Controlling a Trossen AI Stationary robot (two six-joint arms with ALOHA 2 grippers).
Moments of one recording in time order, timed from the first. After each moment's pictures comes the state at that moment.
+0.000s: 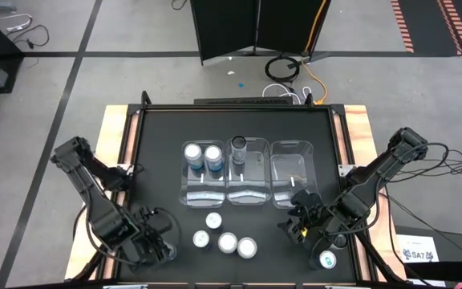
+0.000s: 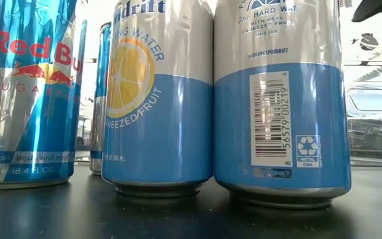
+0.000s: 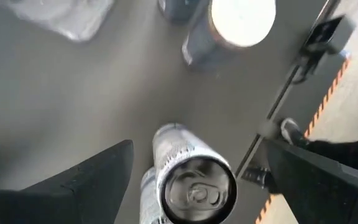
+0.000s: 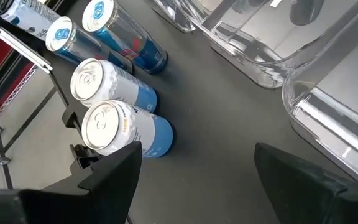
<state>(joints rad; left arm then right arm) -0.87 1.56 1.48 -1.23 -0.20 -1.41 0.74 1.39 1.17 -0.82 0.49 1.47</state>
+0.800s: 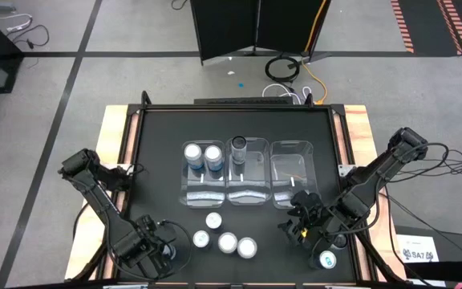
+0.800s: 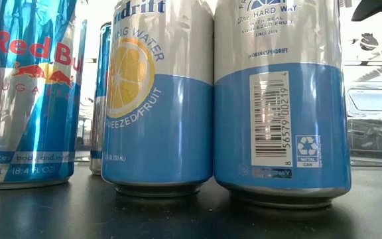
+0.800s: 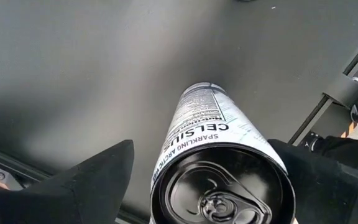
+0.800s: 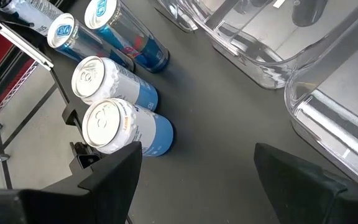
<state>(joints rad) -0.87 1.73 1.48 -1.29 -0.03 -1.40 0.74 1.39 1.17 -0.81 0.49 1.45</state>
